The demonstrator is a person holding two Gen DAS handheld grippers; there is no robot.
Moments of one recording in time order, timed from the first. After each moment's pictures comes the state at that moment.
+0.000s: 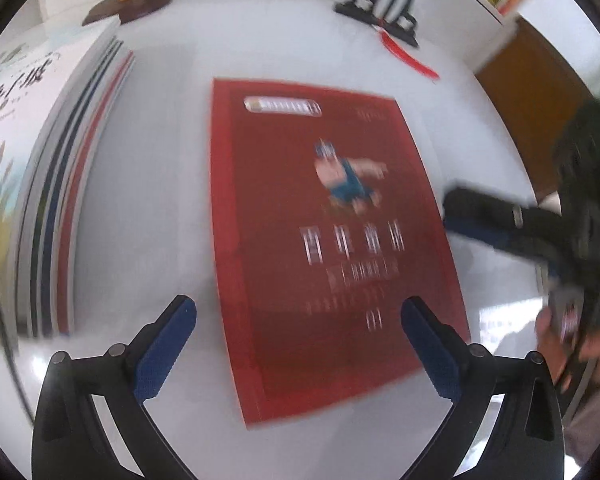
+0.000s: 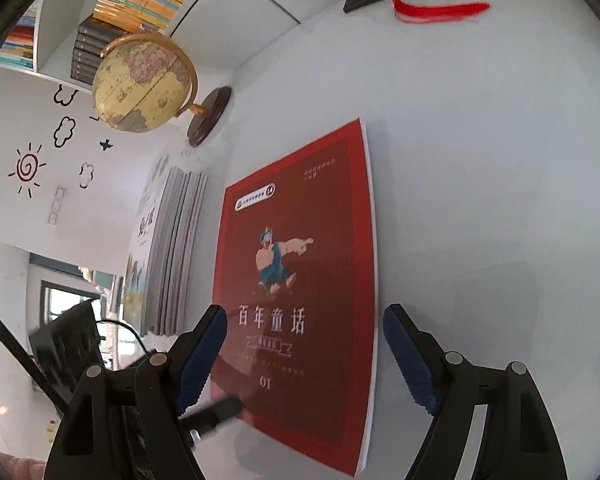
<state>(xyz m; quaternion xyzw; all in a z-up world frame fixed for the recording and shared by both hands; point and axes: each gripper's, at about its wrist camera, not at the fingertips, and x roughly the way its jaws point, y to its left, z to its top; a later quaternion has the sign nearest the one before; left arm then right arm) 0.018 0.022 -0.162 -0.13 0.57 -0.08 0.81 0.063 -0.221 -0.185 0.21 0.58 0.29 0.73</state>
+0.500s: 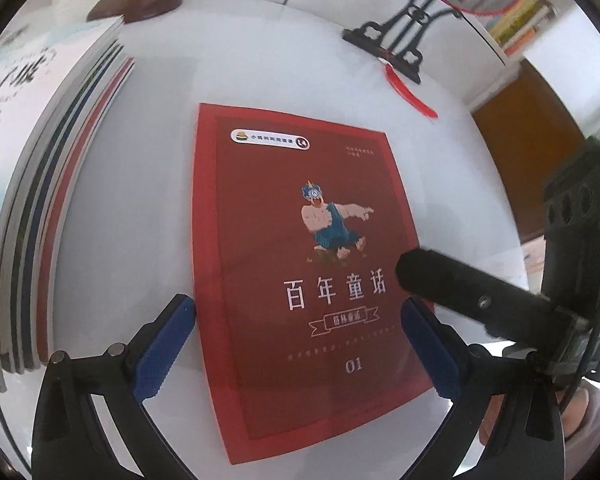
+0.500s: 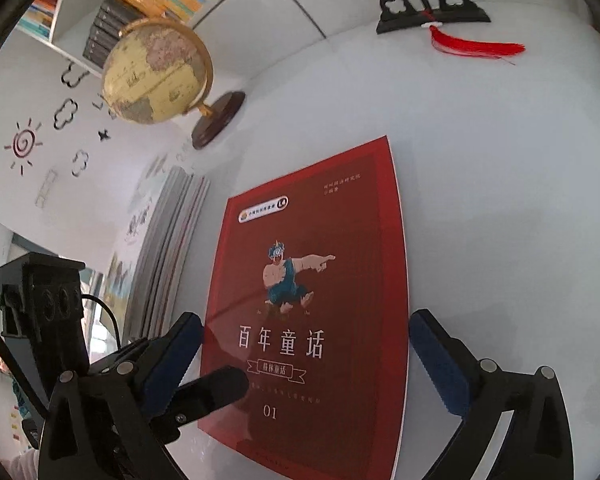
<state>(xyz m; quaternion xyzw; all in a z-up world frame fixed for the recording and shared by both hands) 0.035 0.024 -0.157 -0.19 0.55 -0.09 0.81 0.066 -0.190 -0.182 0.16 0.55 0.29 0.77</state>
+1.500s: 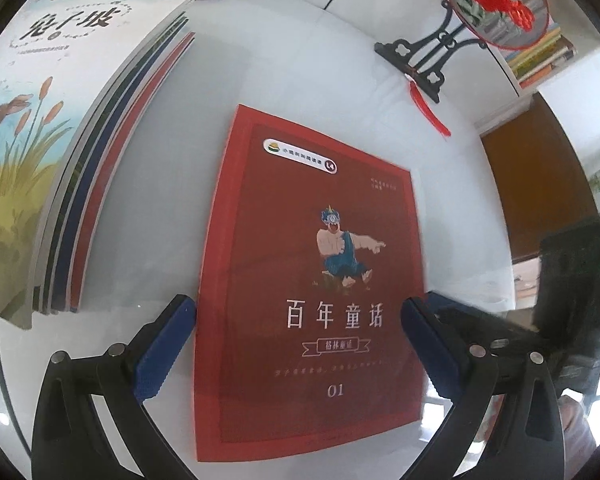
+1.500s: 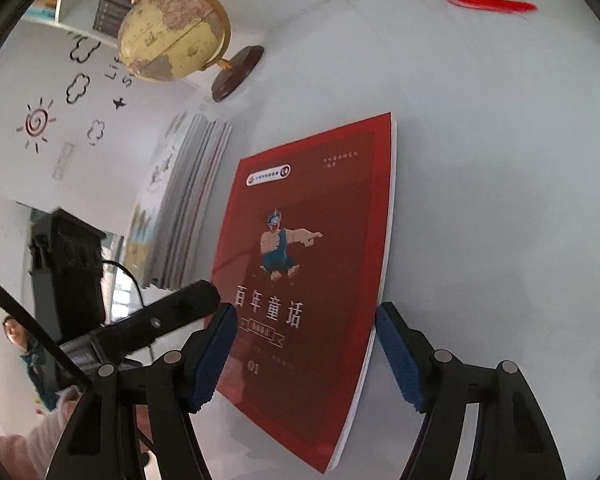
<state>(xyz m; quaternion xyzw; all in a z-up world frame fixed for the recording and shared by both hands) -0.003 0.046 -0.152 -0.23 0.55 -0.07 0.80 0.040 -0.219 -0.188 0.17 0.59 0.34 0.71</state>
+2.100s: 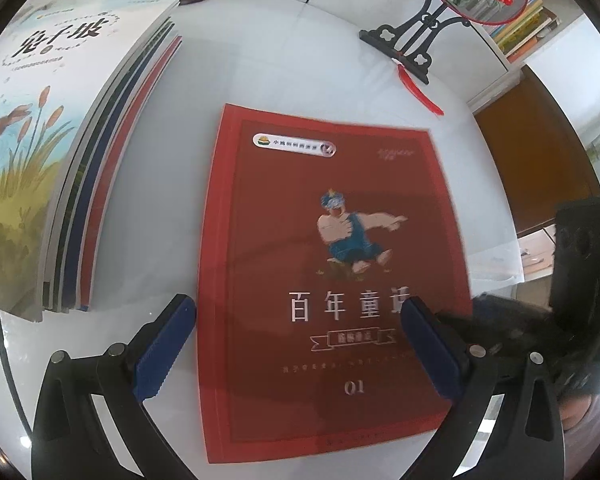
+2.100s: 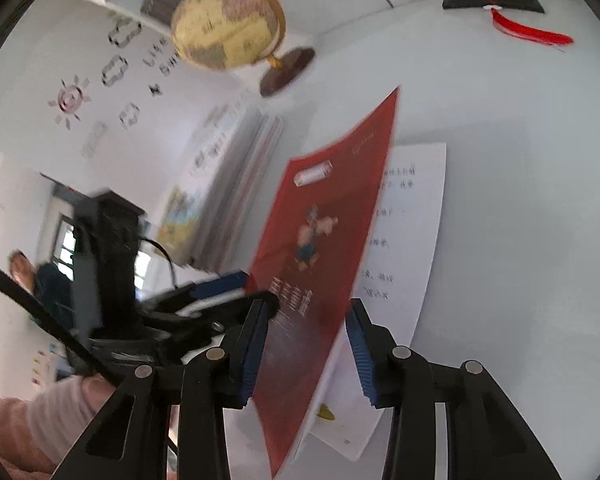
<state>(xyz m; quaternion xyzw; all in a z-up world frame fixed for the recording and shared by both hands) -0.008 0.045 -0.155 -0.20 0.55 -0.08 0.81 0.017 -0.197 -0.174 0.14 0.57 0.39 0.71</state>
